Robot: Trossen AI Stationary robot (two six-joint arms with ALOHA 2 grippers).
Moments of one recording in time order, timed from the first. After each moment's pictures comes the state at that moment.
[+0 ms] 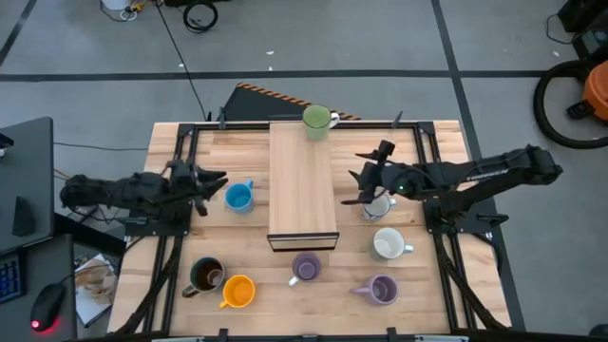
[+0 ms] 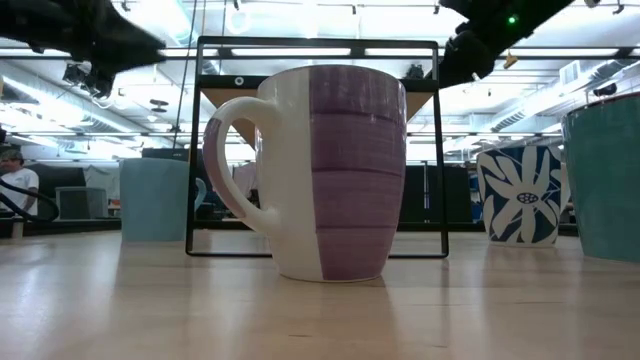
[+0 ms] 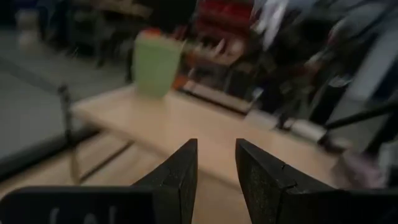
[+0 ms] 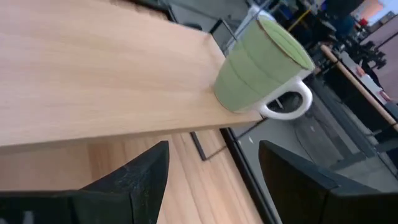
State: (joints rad) left arm -0.16 0.22 0.36 -0.25 -0.57 -0.33; right arm 0.08 1.04 0.73 -0.19 0.71 -0.22
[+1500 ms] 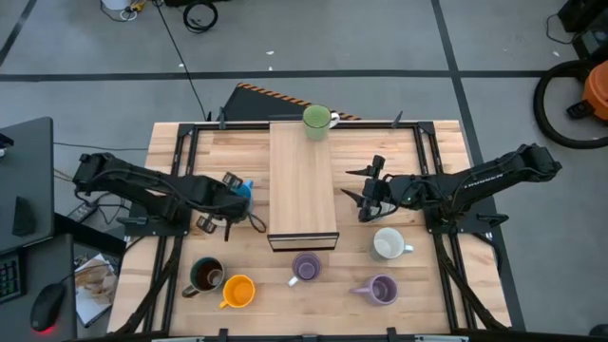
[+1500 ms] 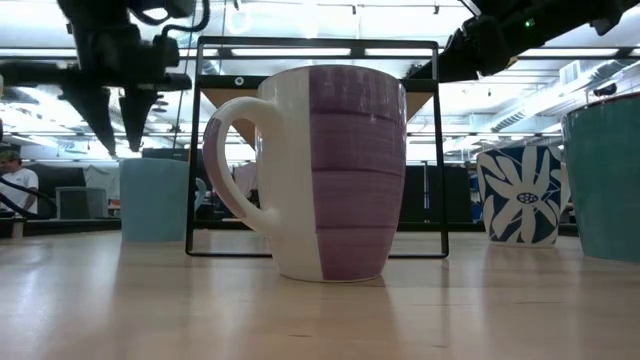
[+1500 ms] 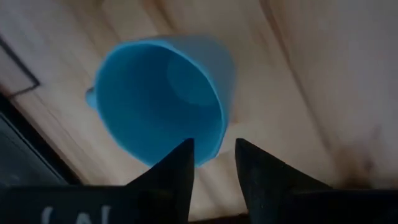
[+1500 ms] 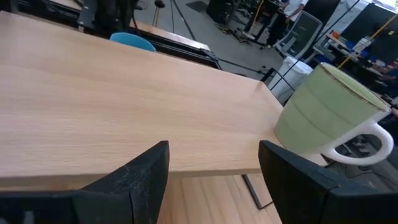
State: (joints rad) left arm -0.16 1.29 0.93 -1.16 -0.35 0.45; right arm 0.16 1.05 0.56 0.16 0.58 -0.27
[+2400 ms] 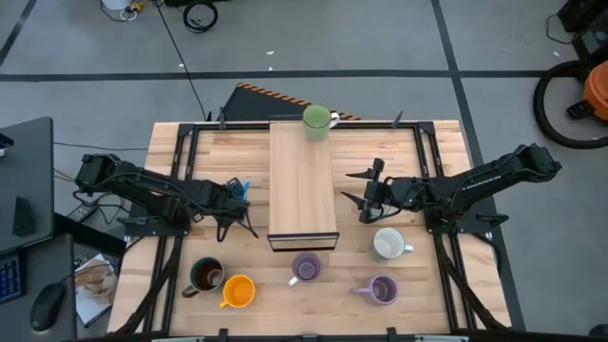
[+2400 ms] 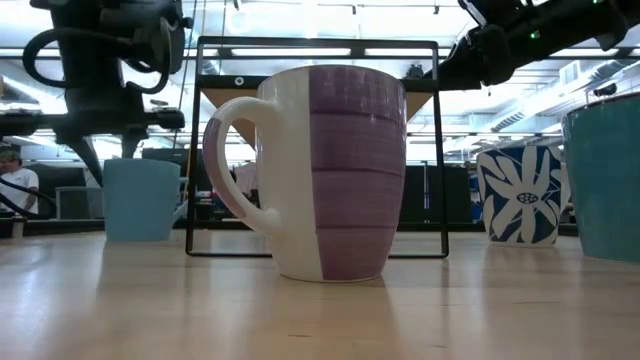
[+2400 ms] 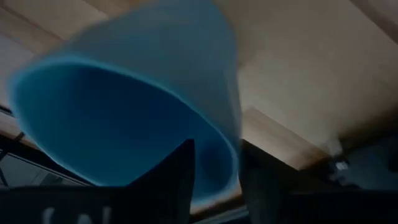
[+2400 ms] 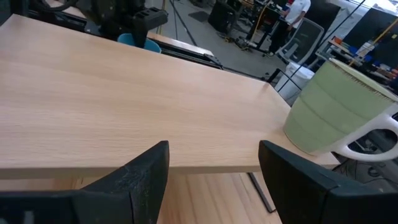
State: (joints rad) left arm -0.13 1.31 0.75 -1.07 -0.48 0.85; right arm 0.16 1.05 0.48 0.28 0.55 -0.27
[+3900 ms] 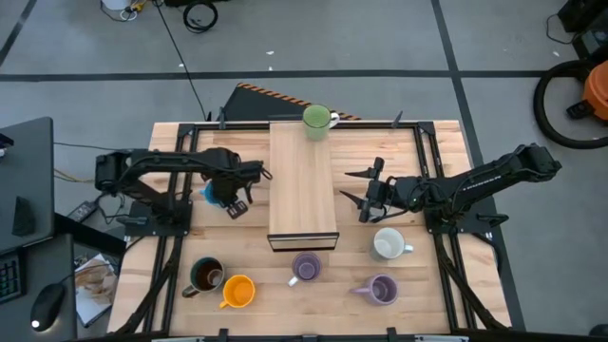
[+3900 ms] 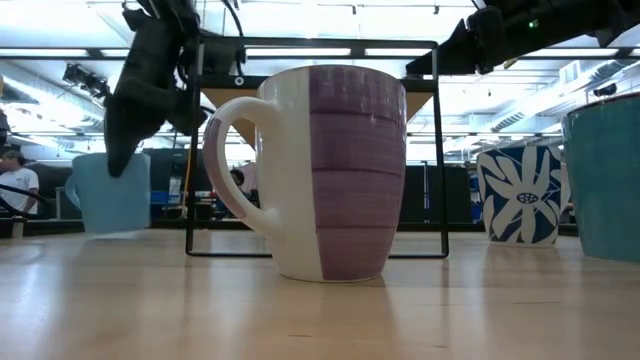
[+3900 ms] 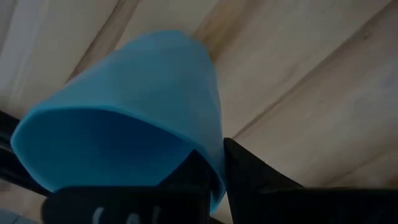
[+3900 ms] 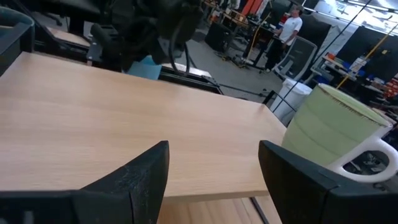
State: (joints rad) left arm 0.23 1.49 0.99 -1.24 0.04 -0.42; right arm 0.17 1.05 0.48 0.38 0.55 -0.30
